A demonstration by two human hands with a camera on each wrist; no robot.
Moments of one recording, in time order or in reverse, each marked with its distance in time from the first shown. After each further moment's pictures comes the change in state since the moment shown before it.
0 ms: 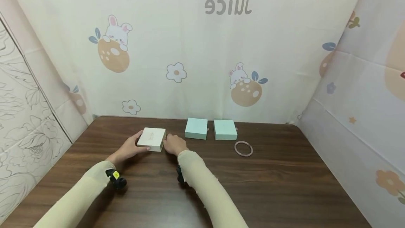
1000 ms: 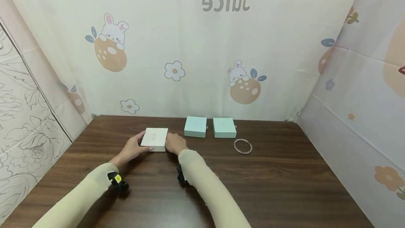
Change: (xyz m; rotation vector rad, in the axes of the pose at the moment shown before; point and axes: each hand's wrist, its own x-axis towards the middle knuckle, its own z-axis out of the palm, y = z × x) left_hand -0.002 0.017 0.016 -0.020 0.108 0.026; right_hand -0.001 0.004 -0.001 0.008 -0.003 -0.019
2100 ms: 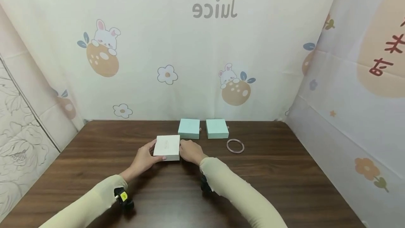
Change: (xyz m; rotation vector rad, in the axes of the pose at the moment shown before) left_hand -0.025 0.062 0.054 -0.039 0.060 0.049; right_hand -0.069 0.048 -0.036 -0.021 0.039 -0.042
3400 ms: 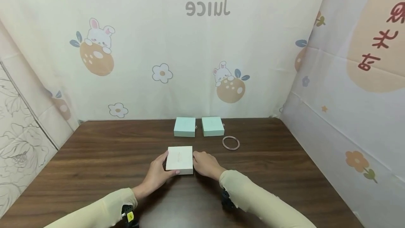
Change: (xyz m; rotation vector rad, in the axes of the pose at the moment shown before) left_hand -0.049 0.038 0.058 0.005 -0.002 0.103; right_hand -0.076 0.037 -0.003 0.024 0.036 -0.002
